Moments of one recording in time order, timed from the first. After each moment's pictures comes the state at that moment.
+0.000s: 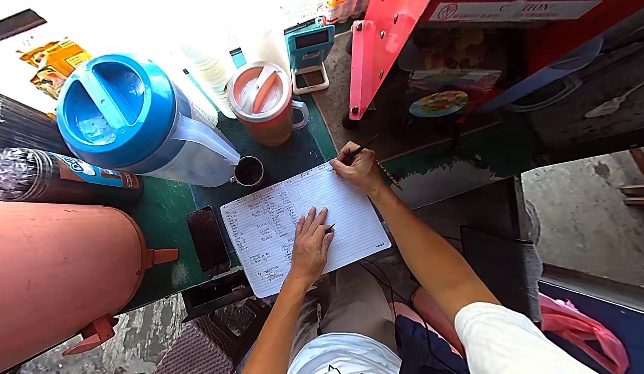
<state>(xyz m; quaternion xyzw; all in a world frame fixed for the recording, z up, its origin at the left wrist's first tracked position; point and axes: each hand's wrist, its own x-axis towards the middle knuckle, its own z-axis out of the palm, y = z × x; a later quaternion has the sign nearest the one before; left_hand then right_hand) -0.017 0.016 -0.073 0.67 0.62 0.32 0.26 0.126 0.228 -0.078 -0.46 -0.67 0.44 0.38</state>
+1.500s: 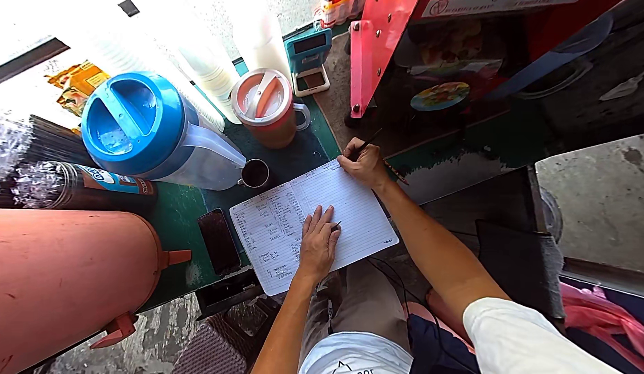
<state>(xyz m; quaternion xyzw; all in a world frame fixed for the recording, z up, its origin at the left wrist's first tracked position) -0.016 0.016 -0.073 0.67 0.61 0.32 0.26 0.129 0.233 -0.080 -0.48 -0.68 0.41 0.38</state>
